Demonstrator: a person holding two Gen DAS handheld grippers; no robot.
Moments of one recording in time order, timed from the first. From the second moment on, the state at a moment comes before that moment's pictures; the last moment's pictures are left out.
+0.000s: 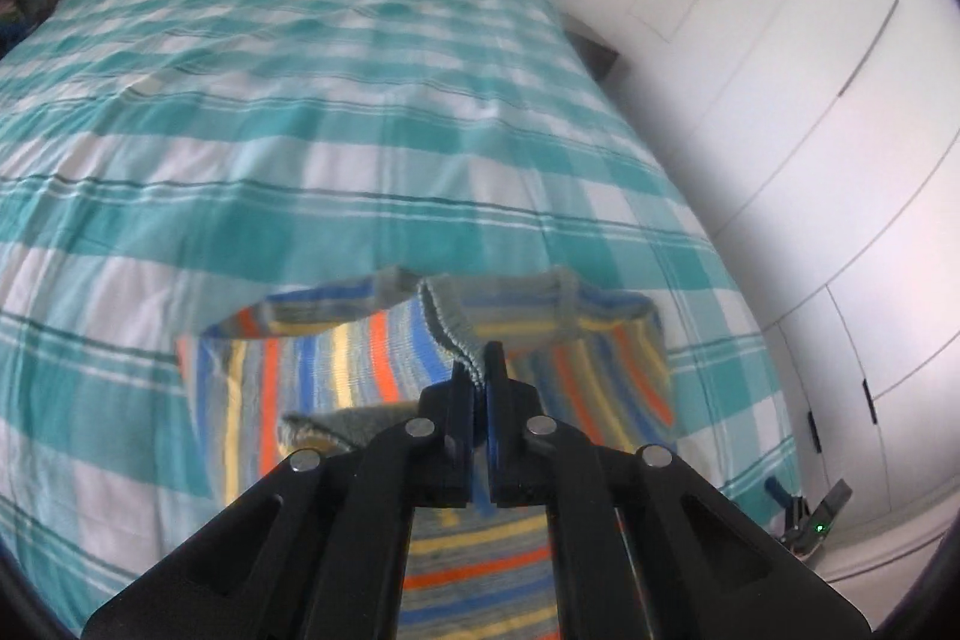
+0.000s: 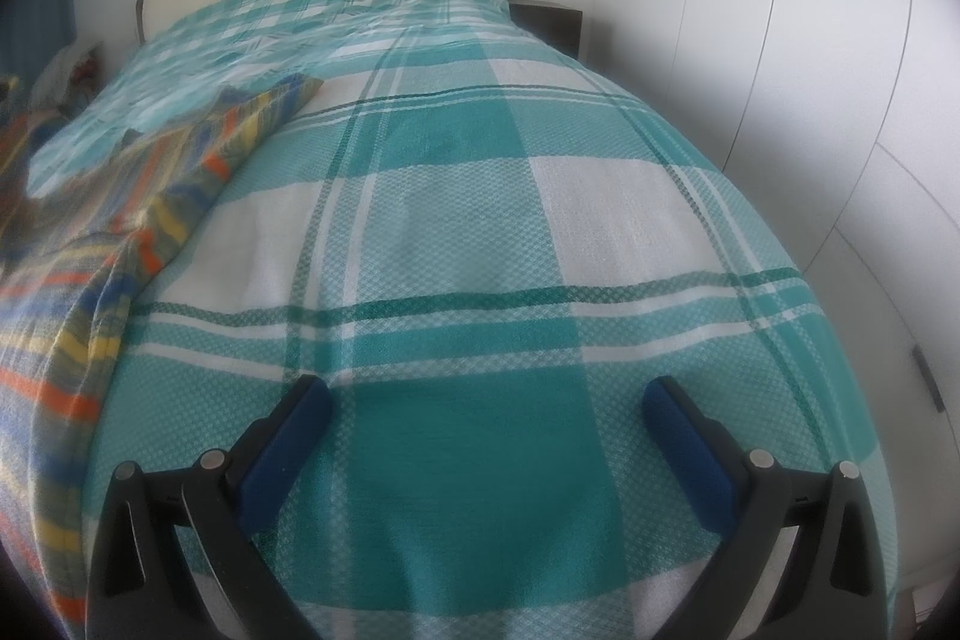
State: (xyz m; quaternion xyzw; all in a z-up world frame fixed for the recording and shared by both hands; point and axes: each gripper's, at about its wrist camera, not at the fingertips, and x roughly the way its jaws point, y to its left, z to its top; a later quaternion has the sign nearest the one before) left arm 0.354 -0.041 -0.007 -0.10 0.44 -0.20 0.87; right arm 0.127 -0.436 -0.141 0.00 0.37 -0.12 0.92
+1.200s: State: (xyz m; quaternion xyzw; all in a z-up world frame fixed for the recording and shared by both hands) left arm 0.188 0.158 -0.155 -0.05 0.43 0.05 0.90; right arm 0.128 -0.435 -0.139 0.00 0.37 -0.13 0.92
